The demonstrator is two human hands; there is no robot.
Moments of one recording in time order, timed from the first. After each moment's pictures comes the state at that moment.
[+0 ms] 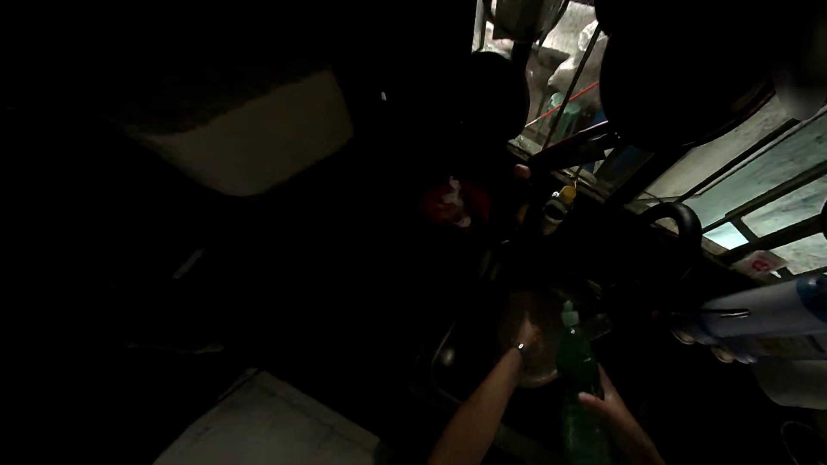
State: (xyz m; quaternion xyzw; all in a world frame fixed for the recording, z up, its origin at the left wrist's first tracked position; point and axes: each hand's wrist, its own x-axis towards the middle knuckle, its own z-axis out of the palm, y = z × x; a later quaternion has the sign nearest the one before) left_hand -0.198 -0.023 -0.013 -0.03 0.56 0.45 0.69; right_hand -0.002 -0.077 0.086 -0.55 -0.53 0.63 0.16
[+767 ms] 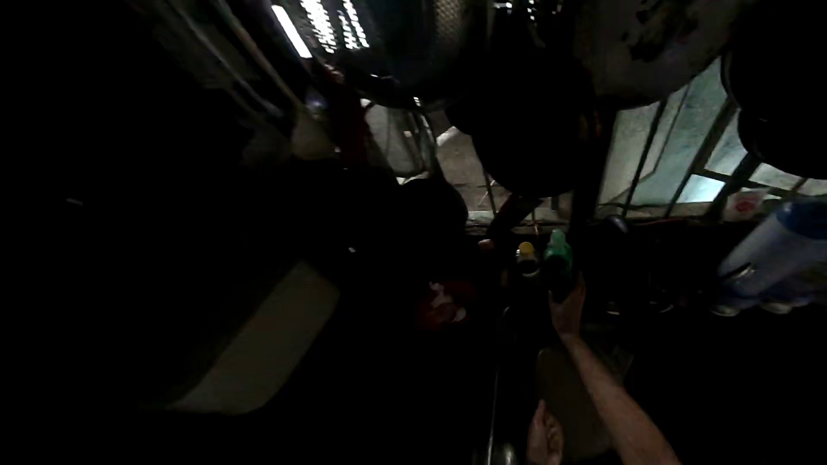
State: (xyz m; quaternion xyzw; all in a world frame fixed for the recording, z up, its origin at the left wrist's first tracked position) left_hand -0.236 -0.087 -0.023 -0.11 0.46 0.55 0.69; right_hand -0.180 0.123 0.019 -0.63 -0.54 0.24 0.50
